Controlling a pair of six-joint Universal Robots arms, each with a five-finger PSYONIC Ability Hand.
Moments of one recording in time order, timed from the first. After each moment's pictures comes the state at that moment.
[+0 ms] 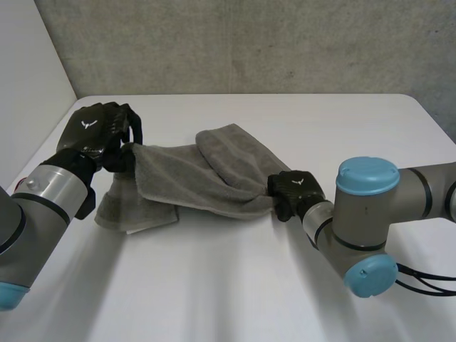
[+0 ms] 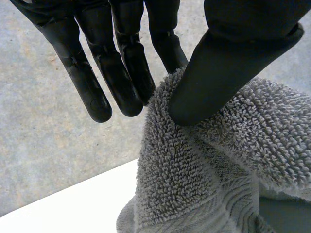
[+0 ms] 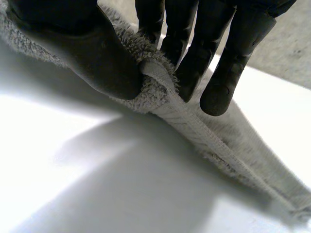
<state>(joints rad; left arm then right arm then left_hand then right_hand) 4.43 -1.66 -1.81 3.49 -1.39 3.14 2.09 -0.86 1.40 -0.20 1.49 3.05 1.09 1.10 1.10 1.10 0.92 1.33 1.33 1.32 1.34 1.16</state>
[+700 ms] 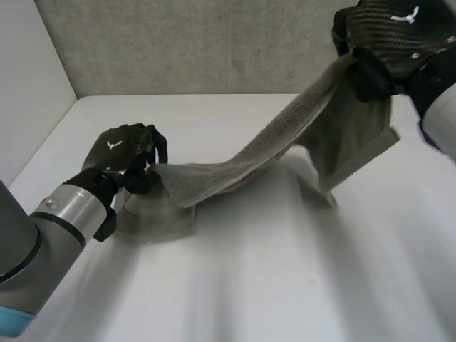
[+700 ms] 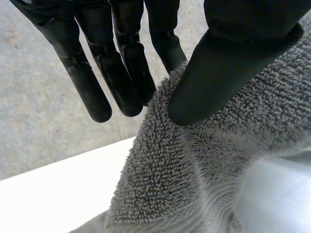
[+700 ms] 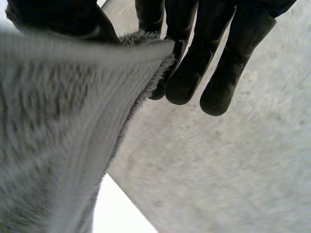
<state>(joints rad) 4.34 -1.66 -1.84 3.43 -1.37 3.07 1.99 -1.64 1.40 0.09 1.42 2.74 1.09 1.10 1.10 1.10 0.92 1.33 1.33 1.32 1.34 1.17</state>
